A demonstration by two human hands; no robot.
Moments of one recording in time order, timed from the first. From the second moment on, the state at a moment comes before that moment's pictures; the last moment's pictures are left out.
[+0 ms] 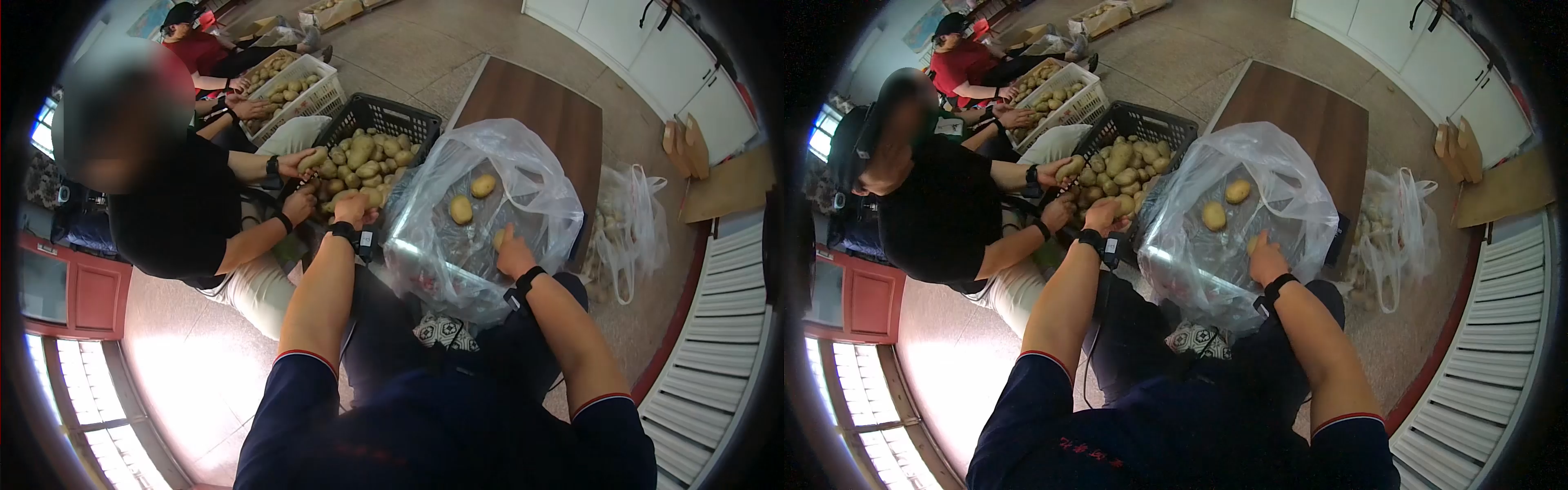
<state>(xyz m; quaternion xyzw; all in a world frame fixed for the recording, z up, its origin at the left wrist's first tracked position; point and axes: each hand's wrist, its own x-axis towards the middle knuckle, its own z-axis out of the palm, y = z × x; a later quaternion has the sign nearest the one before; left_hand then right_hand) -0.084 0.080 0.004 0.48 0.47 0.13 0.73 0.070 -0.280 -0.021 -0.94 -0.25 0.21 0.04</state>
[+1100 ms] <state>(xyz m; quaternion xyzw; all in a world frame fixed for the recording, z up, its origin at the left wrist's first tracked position) -0.048 0.006 0.046 0.55 0.35 0.03 0.76 0.083 -0.255 0.010 -0.53 0.00 0.41 0.74</state>
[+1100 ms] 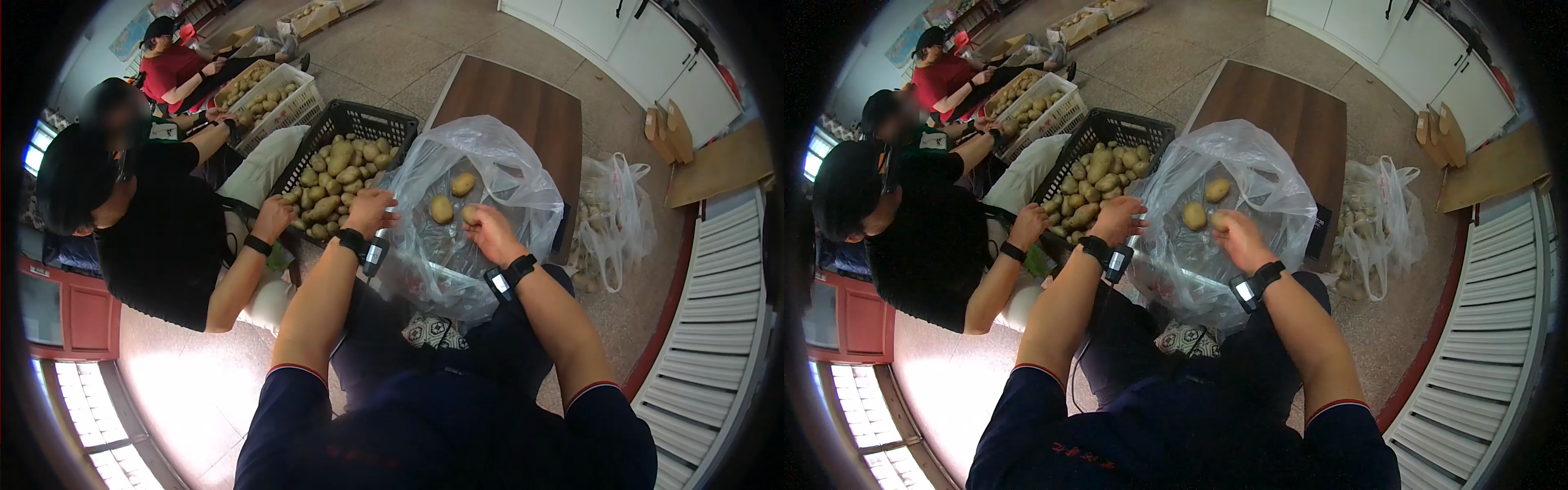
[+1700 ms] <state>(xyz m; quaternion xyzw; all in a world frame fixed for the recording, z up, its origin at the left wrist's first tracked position) -0.037 -0.023 0.040 0.53 0.24 -0.17 0.80 0.045 -0.197 0.034 -0.65 -0.24 0.46 0.55</state>
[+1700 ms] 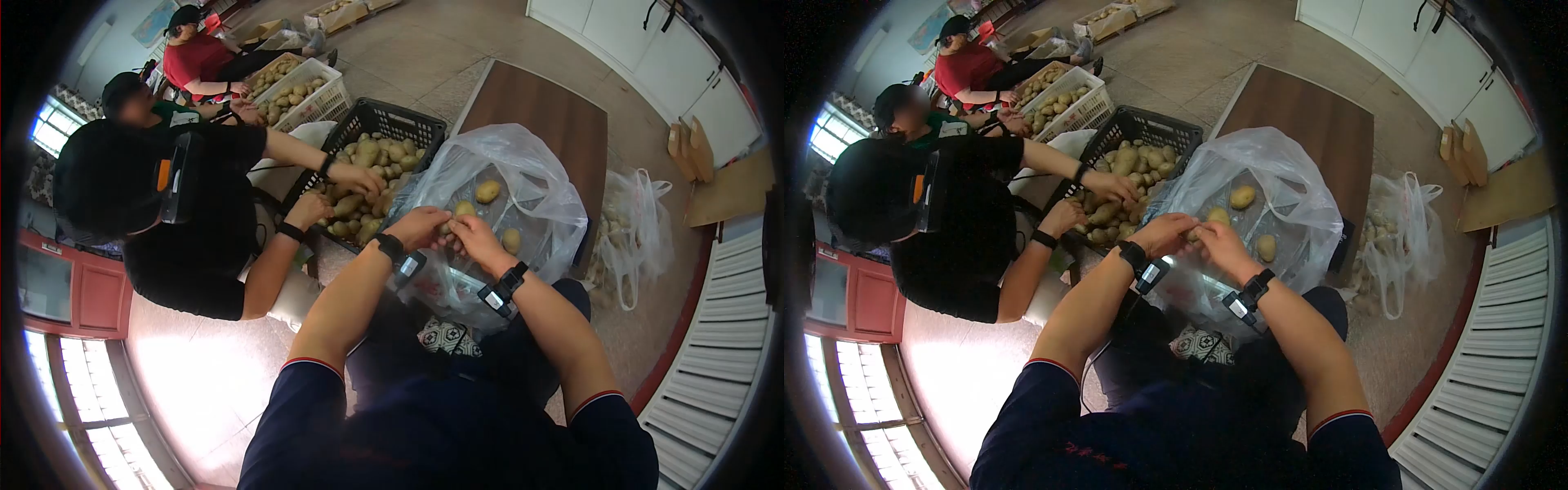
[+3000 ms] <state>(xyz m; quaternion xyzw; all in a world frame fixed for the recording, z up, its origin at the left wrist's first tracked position) -0.075 0.091 -0.020 0.43 0.48 0.12 0.75 0.038 -0.239 -0.012 -0.86 -0.44 0.09 0.22</state>
